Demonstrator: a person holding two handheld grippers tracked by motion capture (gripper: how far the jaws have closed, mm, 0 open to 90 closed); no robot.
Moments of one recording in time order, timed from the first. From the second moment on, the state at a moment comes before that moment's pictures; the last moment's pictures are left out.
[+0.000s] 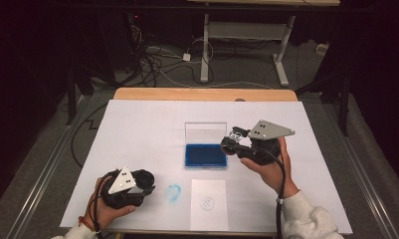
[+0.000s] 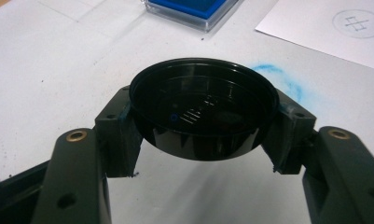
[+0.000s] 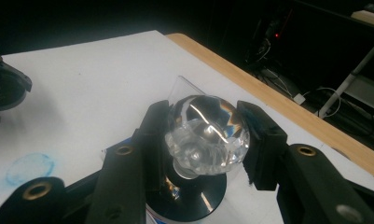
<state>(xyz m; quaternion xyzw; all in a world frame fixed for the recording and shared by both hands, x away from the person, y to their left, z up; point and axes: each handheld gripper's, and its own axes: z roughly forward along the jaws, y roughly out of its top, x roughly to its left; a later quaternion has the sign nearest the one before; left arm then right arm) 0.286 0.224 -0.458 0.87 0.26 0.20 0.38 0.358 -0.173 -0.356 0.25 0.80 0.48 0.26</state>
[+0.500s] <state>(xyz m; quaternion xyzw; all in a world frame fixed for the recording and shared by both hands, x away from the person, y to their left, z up) 0.285 0.226 -0.458 0.87 0.26 0.20 0.38 0.350 -0.177 -0.351 0.24 0.80 0.49 0.25</state>
